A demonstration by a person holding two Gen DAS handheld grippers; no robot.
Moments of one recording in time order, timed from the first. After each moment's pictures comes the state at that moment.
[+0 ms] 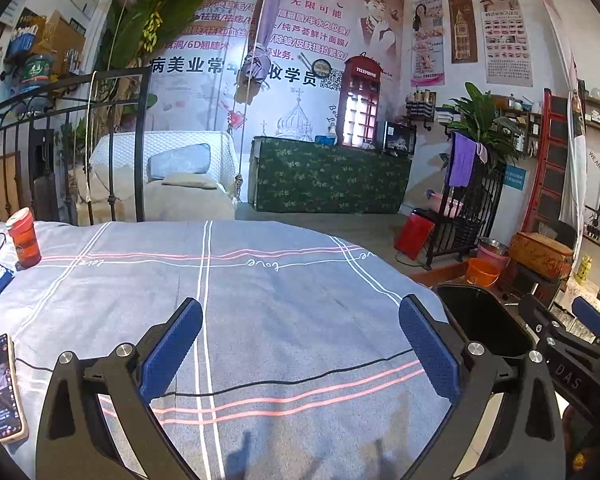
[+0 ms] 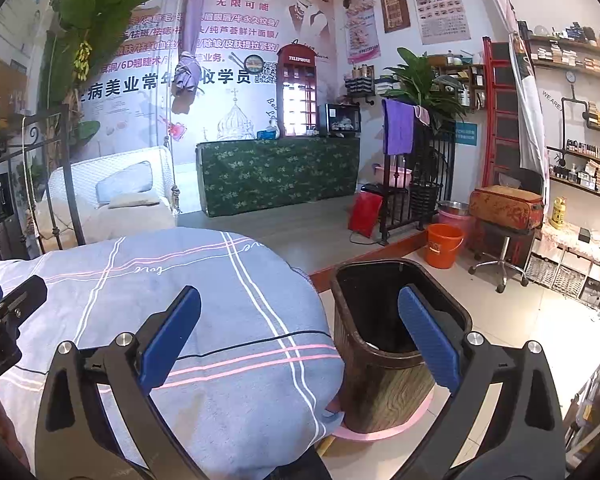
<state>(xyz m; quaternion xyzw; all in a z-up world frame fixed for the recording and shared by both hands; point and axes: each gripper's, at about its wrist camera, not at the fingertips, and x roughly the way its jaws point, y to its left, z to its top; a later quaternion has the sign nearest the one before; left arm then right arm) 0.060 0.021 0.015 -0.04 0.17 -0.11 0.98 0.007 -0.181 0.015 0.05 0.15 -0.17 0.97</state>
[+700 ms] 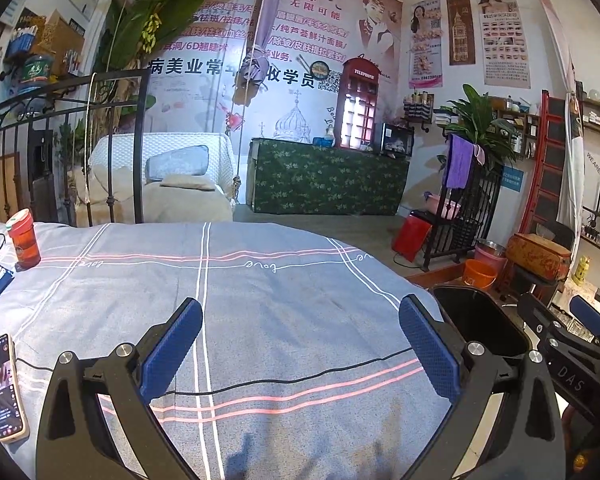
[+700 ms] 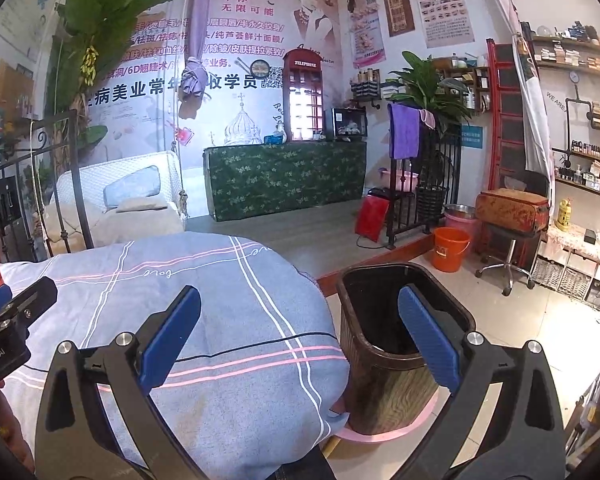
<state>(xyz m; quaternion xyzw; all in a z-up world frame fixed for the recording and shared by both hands) 0.048 0.029 0.009 -0.04 0.16 -0.11 0.98 0.002 -0.185 0.014 0.05 0.14 -0.16 0.98</state>
